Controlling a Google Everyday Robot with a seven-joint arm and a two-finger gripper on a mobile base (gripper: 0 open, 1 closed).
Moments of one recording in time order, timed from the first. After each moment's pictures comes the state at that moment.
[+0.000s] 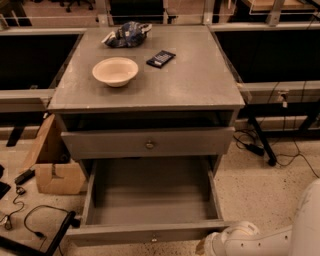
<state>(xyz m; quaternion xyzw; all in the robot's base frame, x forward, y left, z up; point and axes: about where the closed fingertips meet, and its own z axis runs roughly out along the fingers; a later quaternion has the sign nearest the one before) 0.393 -0.167 0.276 -0.61 0.77 0.09 0.18</state>
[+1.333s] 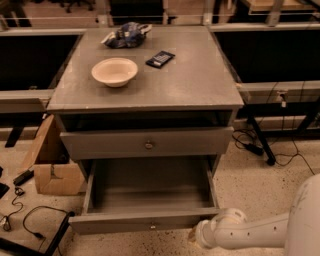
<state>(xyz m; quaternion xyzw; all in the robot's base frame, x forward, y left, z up) 0.432 -0.140 0.284 -0.64 0.74 0.08 0.20</state>
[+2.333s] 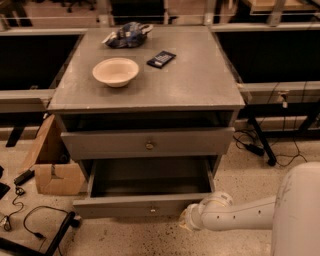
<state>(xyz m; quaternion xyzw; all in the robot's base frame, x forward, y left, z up) 0.494 -0.113 0.306 -0.65 0.72 0.05 0.21</state>
